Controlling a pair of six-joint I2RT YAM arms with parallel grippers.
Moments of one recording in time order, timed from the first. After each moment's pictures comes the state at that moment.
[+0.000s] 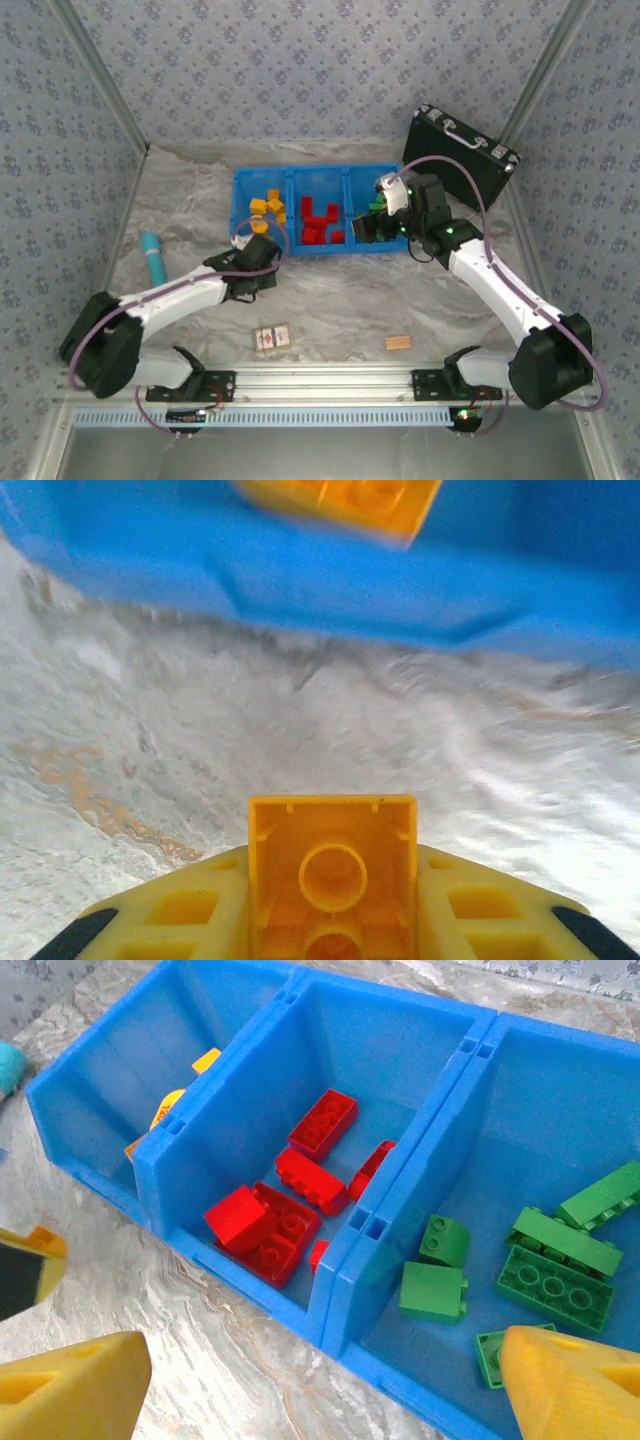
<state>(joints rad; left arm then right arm) -0.70 1.29 0.77 -0.53 -0.28 -0.80 0.40 1.25 1.01 -0.36 -0.28 0.02</state>
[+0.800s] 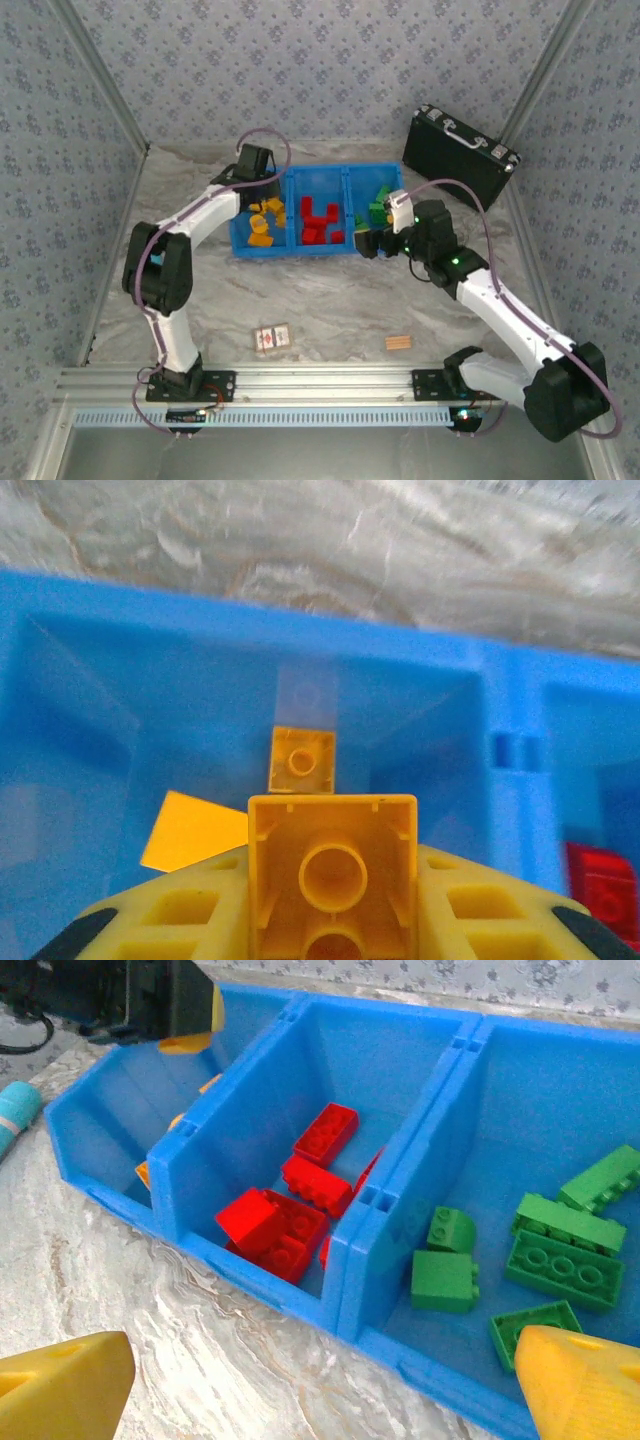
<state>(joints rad) -0.39 1.88 1.43 -0.37 -0.15 -0.50 0.44 1.06 0.76 -0.18 -0.22 0.10</state>
